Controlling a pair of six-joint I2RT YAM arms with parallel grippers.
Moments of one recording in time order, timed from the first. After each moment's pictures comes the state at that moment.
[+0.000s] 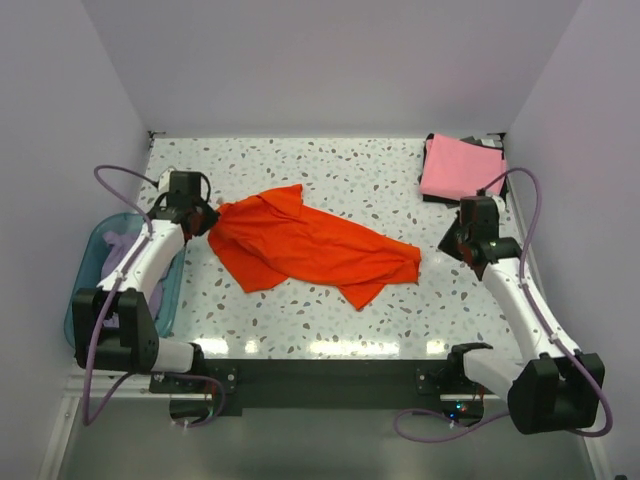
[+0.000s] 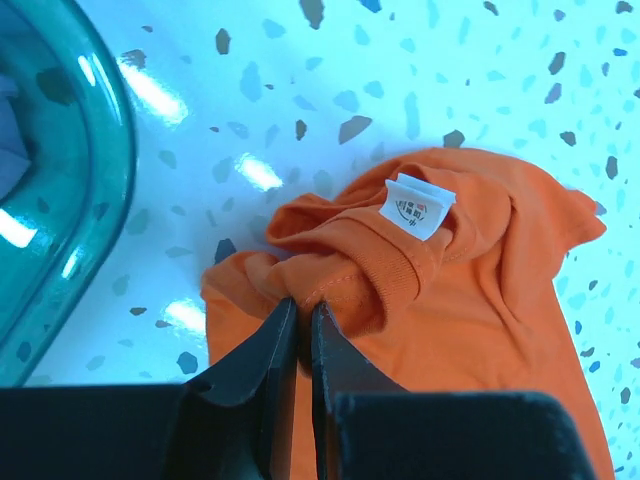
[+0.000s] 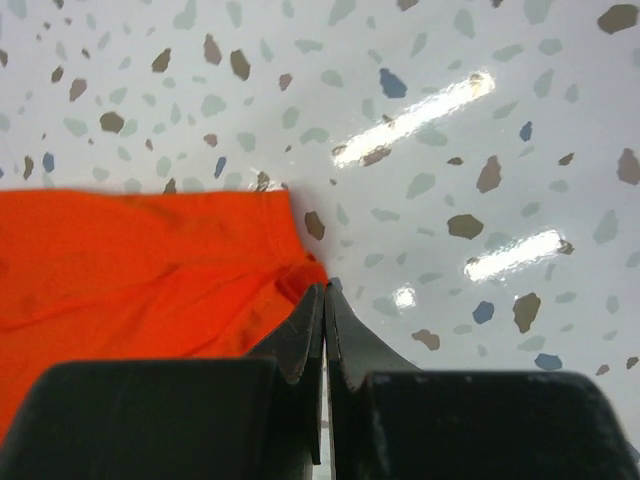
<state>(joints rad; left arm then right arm) -0.09 1.38 0.99 -0.46 -0.22 -0.78 0.13 1.07 0.83 -0.59 0.21 0.58</state>
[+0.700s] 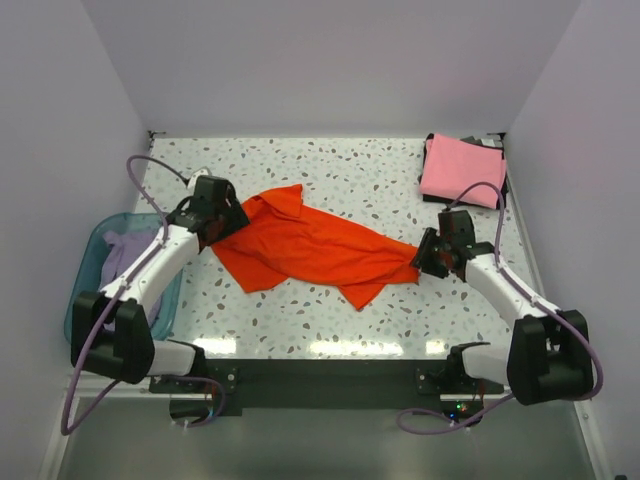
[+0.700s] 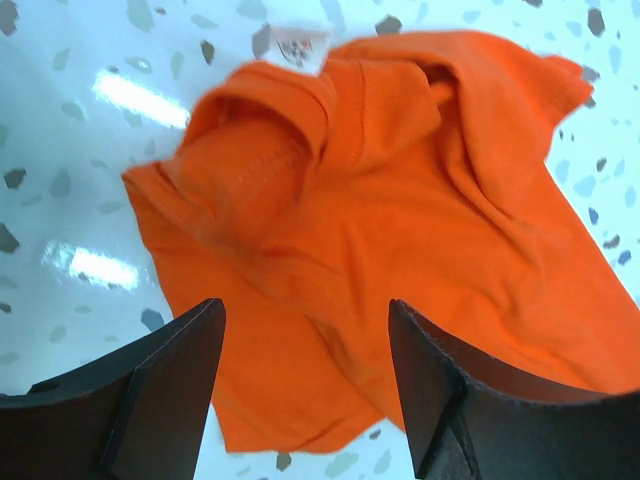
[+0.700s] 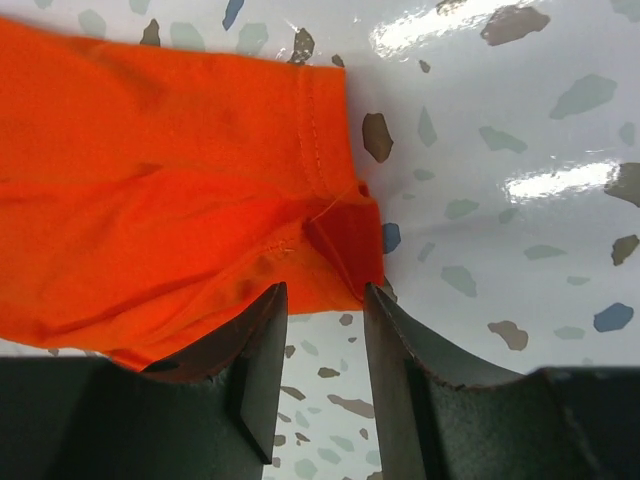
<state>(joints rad) -0.20 1.38 0.98 -0.49 -0.21 -0.68 0.14 1.22 0.68 -0.45 -0.04 0.56</state>
